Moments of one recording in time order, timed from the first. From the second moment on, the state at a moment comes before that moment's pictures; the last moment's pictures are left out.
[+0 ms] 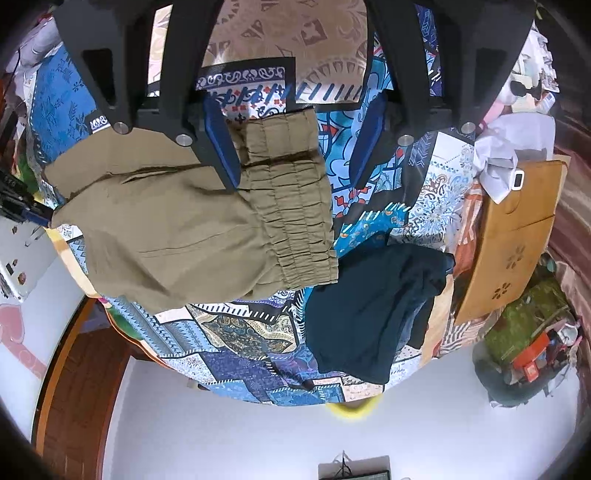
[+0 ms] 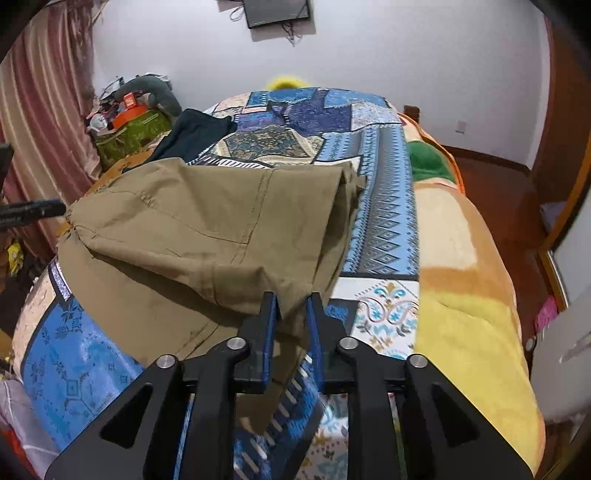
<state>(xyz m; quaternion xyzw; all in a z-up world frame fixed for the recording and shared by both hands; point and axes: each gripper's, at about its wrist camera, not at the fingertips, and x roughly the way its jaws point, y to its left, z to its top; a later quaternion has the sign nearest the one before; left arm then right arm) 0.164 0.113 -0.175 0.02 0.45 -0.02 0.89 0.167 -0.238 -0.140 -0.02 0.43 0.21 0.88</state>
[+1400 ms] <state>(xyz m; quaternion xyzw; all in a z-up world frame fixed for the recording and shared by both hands) 0.165 -0.003 -0.172 0.21 0.41 -0.11 0.88 0.154 -0.137 -0.087 -0.16 0.34 0.31 0.87</state>
